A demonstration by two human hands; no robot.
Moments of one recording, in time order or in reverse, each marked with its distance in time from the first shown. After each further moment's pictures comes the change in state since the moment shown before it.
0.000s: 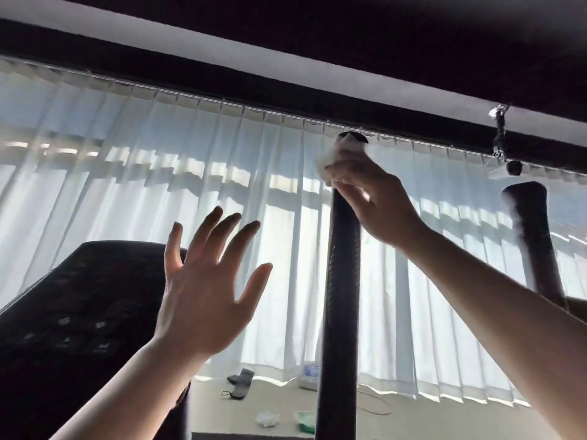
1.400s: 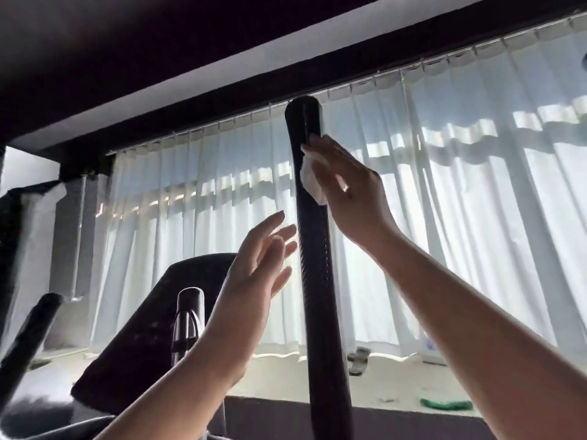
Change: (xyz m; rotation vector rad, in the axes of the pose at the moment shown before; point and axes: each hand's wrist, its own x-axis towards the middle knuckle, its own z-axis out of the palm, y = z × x) left_hand 0.005 0.124 -0.015 -0.929 -0.270 -0.548; right_hand -0.050 -0.004 0.029 0.617 0.401 0.335
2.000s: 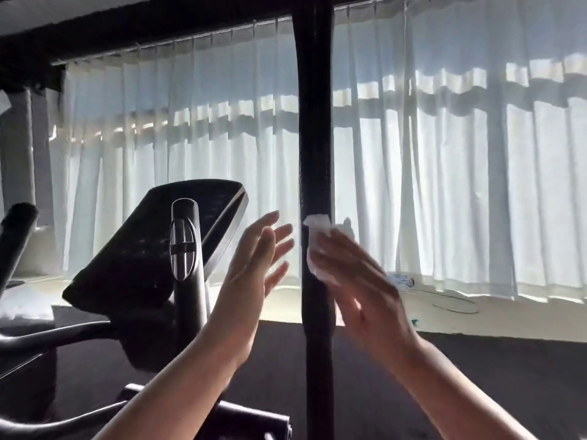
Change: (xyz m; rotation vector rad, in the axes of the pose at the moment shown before) left_hand -0.068 -0.045 -0.004 -0.141 0.058 -0.223; right_hand -0.196 -0.037 -0.022 -0.099 -0.210 -0.145
